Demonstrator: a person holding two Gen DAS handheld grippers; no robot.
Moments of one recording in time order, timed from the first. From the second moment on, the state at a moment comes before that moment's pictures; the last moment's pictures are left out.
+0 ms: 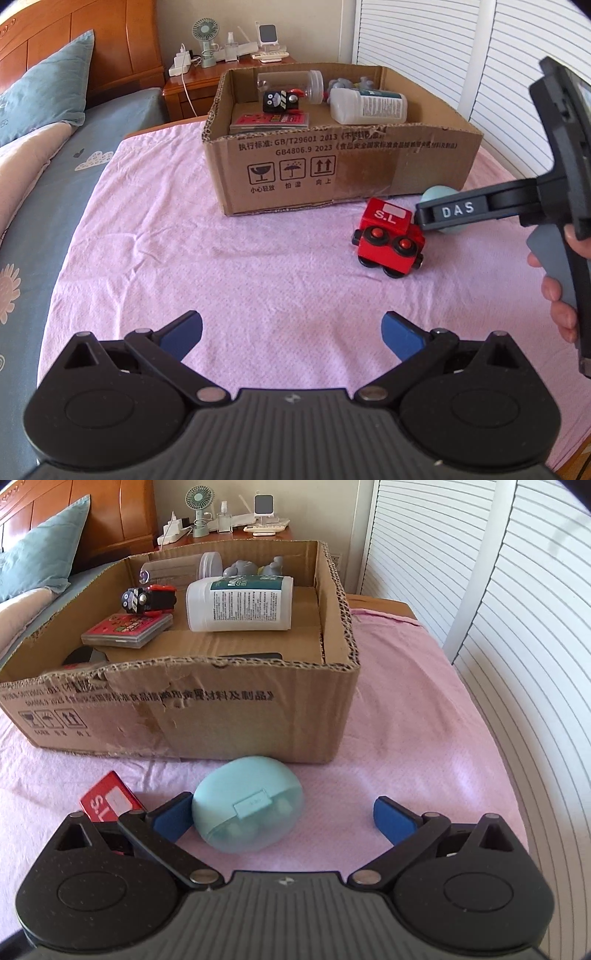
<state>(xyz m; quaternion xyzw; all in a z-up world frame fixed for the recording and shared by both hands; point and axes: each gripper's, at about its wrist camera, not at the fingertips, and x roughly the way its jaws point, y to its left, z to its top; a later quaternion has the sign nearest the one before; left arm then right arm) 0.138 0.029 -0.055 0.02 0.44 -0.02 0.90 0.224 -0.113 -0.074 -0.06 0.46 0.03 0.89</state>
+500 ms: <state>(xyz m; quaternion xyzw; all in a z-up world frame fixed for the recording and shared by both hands) 0.165 0.004 -0.073 0.03 0.46 -0.08 0.89 0.194 -0.154 -0.072 -0.06 0.46 0.04 0.88</state>
